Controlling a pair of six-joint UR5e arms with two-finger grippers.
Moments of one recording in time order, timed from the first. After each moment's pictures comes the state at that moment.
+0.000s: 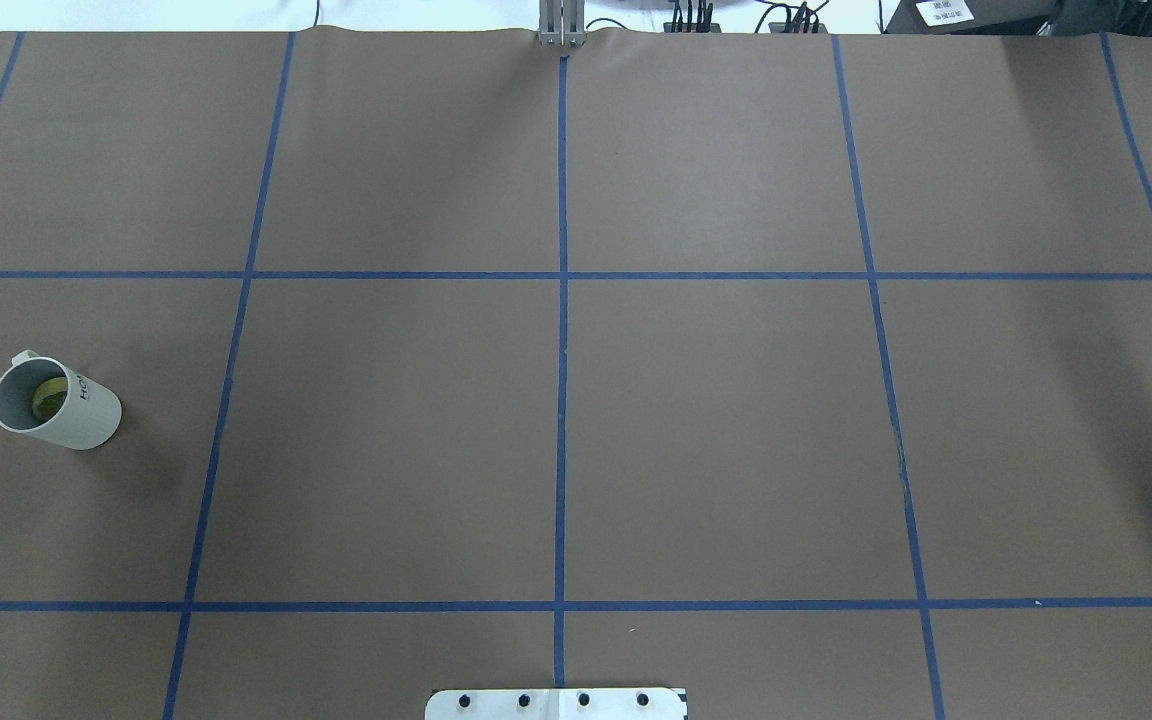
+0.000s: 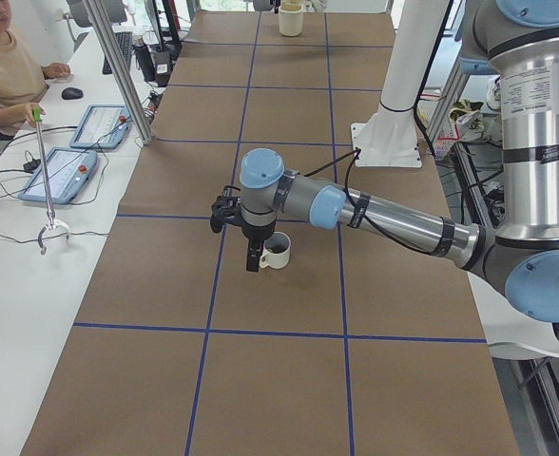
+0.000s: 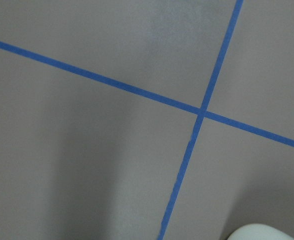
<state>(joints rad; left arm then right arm) -1.40 -1.44 -1.99 -1.62 -2.33 -0.27 1.48 -1.61 1.79 -1.67 2.29 -0.19</state>
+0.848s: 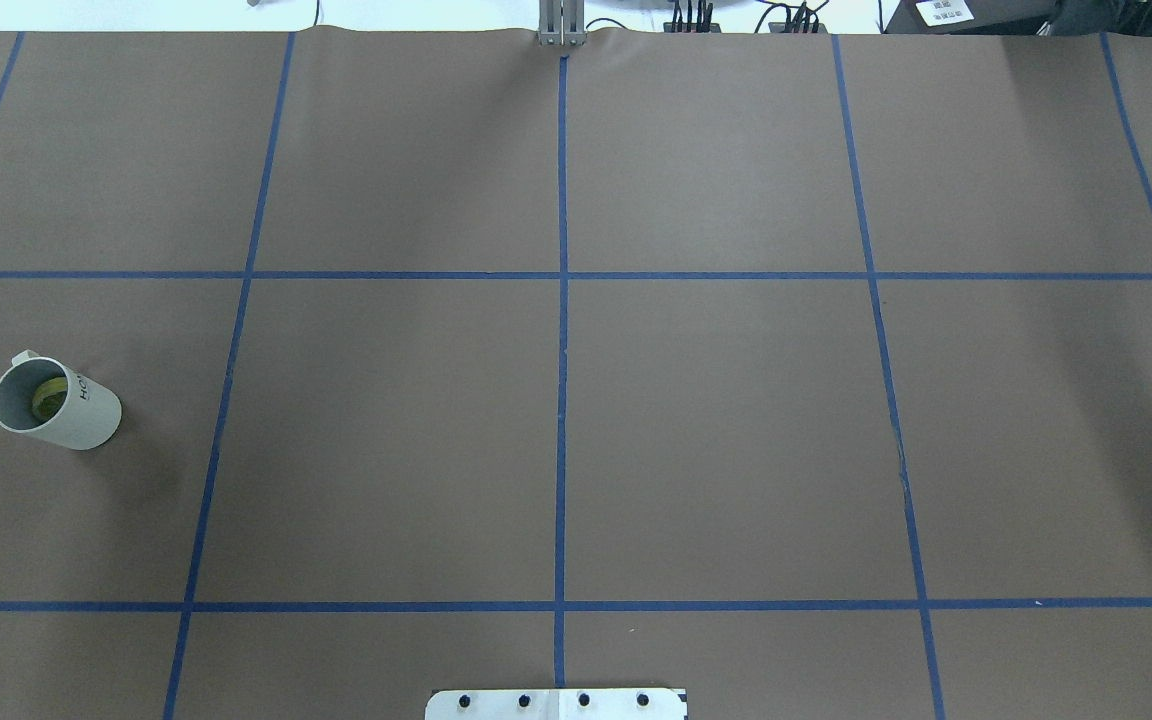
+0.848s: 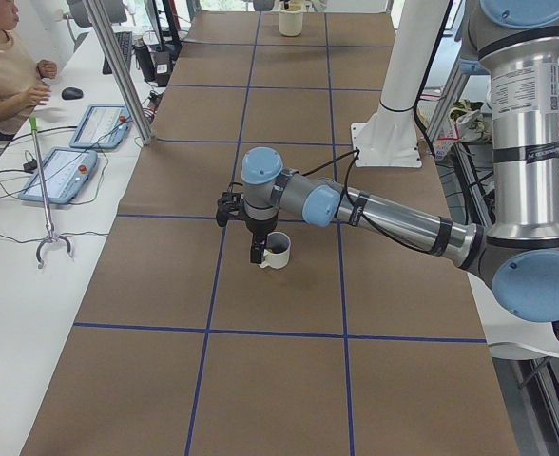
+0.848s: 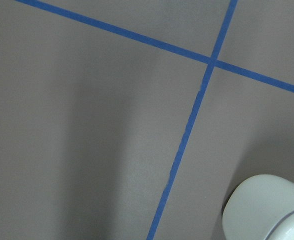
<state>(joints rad) -1.23 -1.45 -1.99 -1.67 -2.30 -0.41 1.52 -1.67 1.83 -1.78 2.34 -0.30</state>
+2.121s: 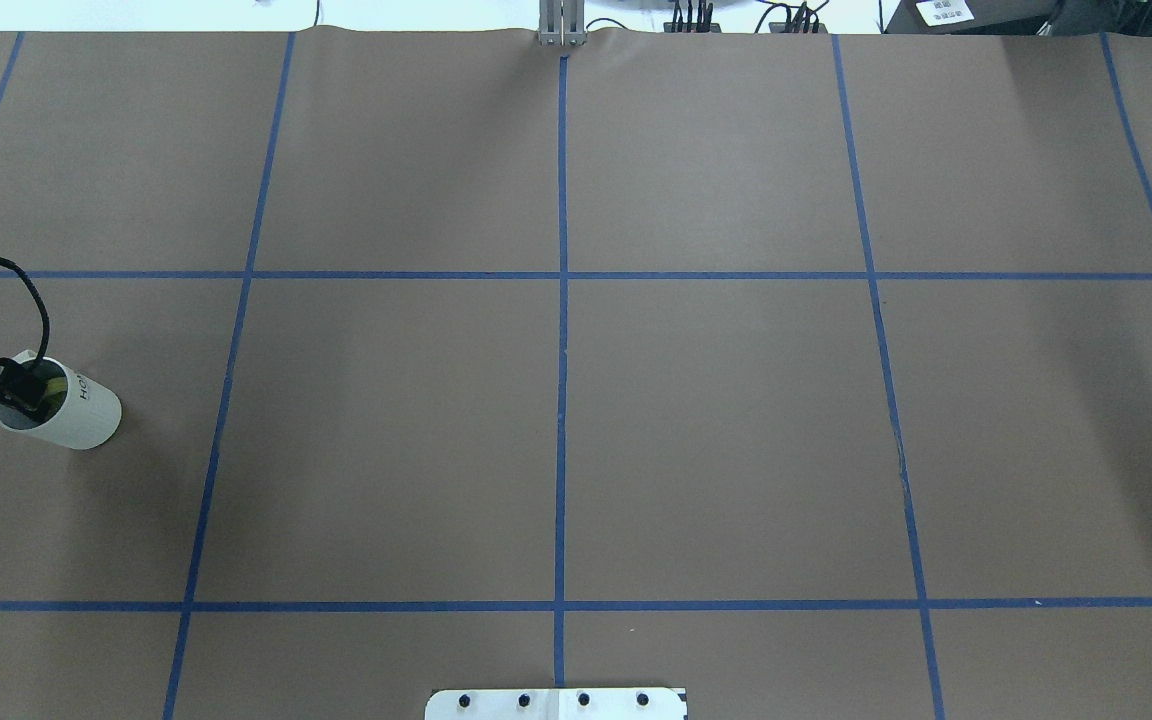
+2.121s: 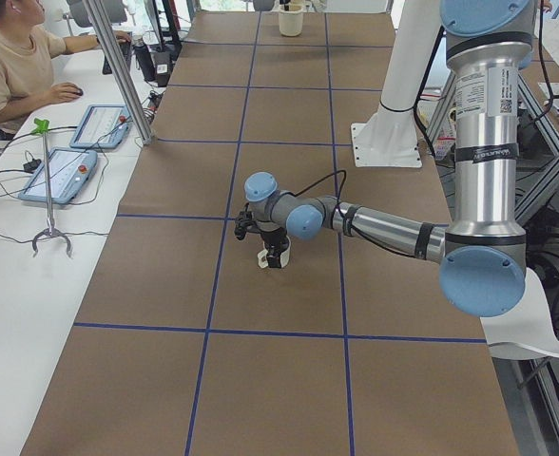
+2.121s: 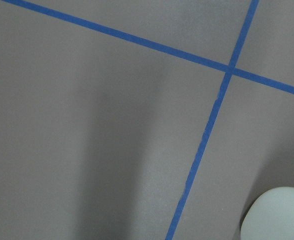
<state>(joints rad) -0.98 -1.50 -1.80 -1.80 -2.28 -0.56 1.51 -1.68 1.82 -1.73 2.40 -0.29</state>
